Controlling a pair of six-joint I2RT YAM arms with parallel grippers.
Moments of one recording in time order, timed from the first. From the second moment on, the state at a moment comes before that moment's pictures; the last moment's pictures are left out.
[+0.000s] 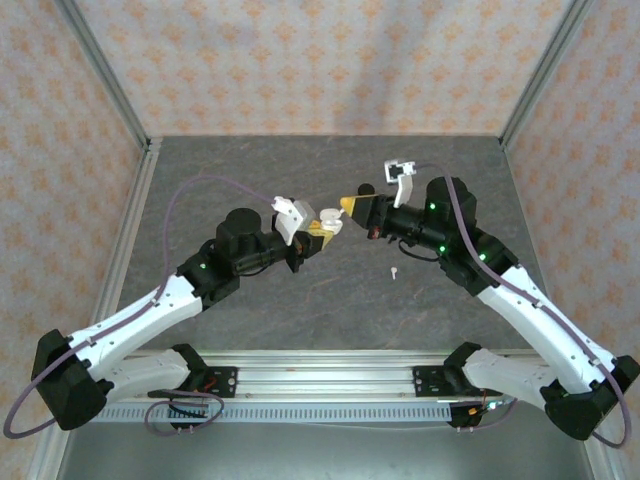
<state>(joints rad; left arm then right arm) -0.70 1.08 0.85 0.01 0.29 -0.05 0.66 1.01 1.14 -0.32 -0.36 0.59</state>
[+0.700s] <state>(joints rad) -0.71 1.09 0.85 0.06 0.30 -0.07 0.73 1.08 1.19 -0.49 -0.25 0.37</state>
